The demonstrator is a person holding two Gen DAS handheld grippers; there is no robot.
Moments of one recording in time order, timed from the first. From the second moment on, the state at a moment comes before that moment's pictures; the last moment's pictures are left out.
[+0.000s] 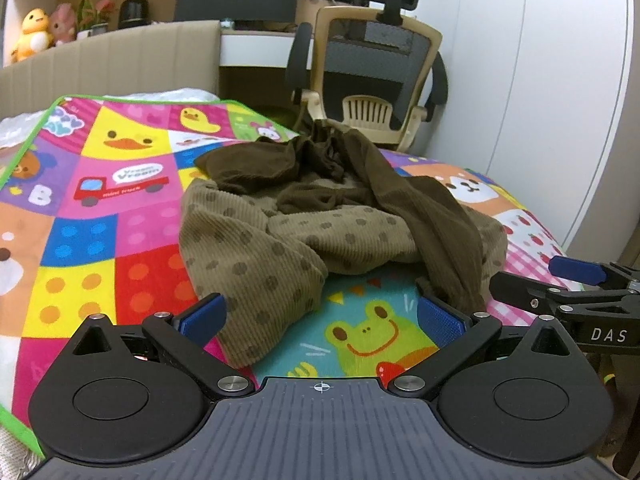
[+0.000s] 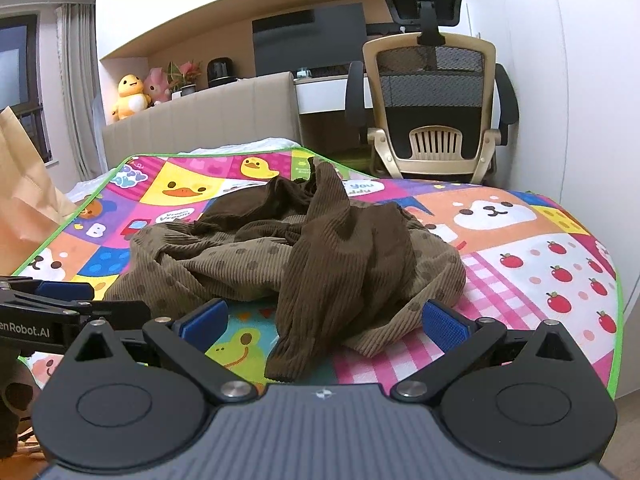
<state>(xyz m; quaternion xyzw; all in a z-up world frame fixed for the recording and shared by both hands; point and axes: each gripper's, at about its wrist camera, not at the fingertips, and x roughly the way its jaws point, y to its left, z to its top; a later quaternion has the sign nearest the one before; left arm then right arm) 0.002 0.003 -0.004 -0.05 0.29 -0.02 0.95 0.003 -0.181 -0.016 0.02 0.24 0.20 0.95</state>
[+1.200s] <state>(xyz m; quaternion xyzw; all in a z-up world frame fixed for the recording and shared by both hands) 0.002 0.004 -0.006 -0.05 0.30 -0.02 0.95 0.005 -0.183 -0.018 0.03 0.25 0.21 0.95</state>
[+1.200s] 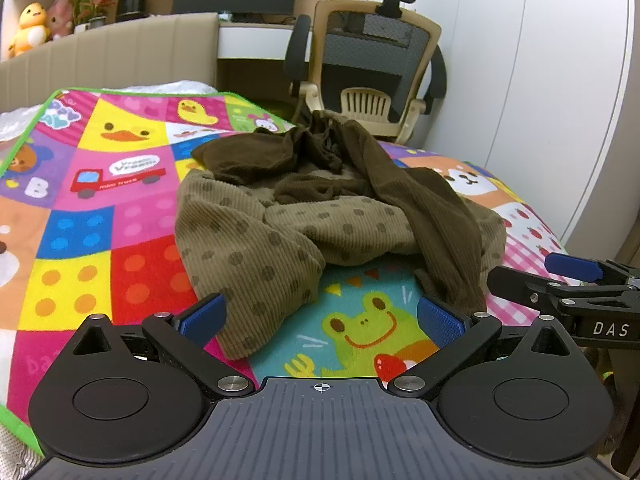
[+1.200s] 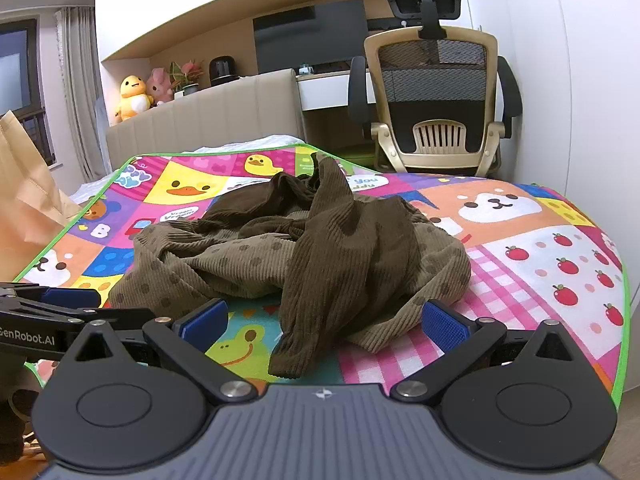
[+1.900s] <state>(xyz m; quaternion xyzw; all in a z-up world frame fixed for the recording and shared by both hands) 0.003 0.004 -0.008 -0.05 0.31 -0.02 0.95 0.007 -0.182 -0.023 0.03 0.25 0.21 0.94</state>
